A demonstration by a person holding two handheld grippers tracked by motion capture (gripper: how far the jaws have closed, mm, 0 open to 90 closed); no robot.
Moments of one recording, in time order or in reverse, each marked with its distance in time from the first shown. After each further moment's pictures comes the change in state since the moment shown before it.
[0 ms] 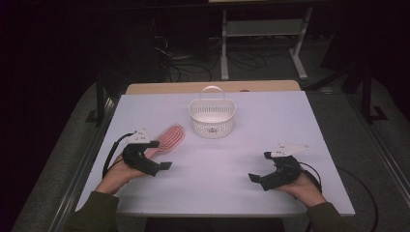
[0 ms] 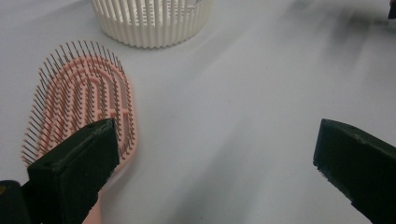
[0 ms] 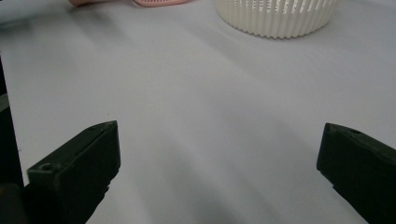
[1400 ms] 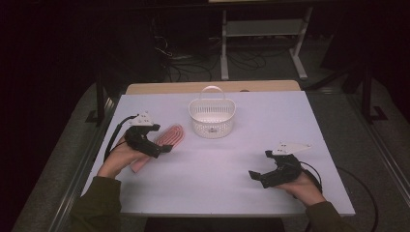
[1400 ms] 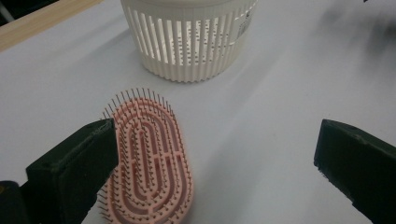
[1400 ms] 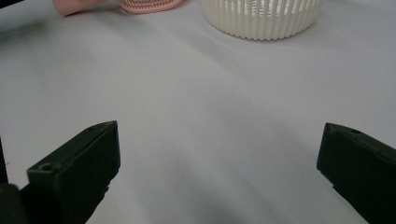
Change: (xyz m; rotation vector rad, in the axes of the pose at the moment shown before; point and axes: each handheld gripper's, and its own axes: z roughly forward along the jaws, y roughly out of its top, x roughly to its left) left arm 0.030 0.037 0.006 0.019 0.068 0.069; right arm -0.004 -0.001 0.001 -0.021 -0.027 0.036
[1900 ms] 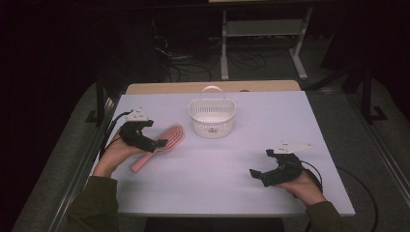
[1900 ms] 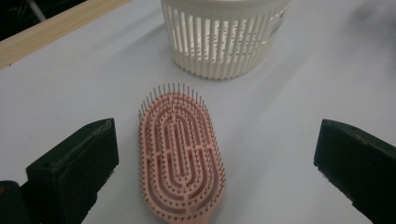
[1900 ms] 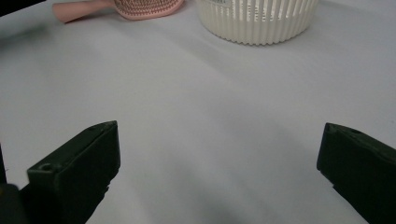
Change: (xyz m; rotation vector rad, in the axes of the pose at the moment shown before) left arm 0.014 -0.001 -0.010 0.019 0.068 -0.032; right arm -0.002 0.001 -0.002 -0.017 -0.002 0.012
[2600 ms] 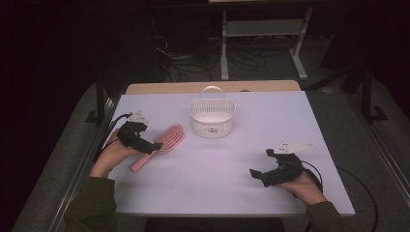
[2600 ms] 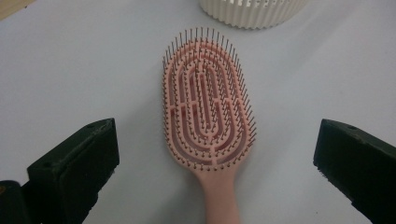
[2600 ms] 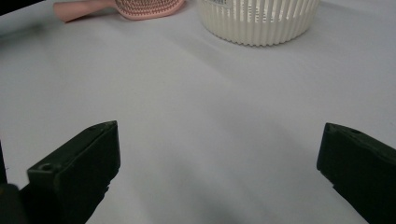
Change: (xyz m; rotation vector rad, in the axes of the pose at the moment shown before) left arm 0.007 -0.009 0.003 0.160 0.074 -0.028; right arm 0.000 0.001 -0.001 -0.001 0.001 -0.007
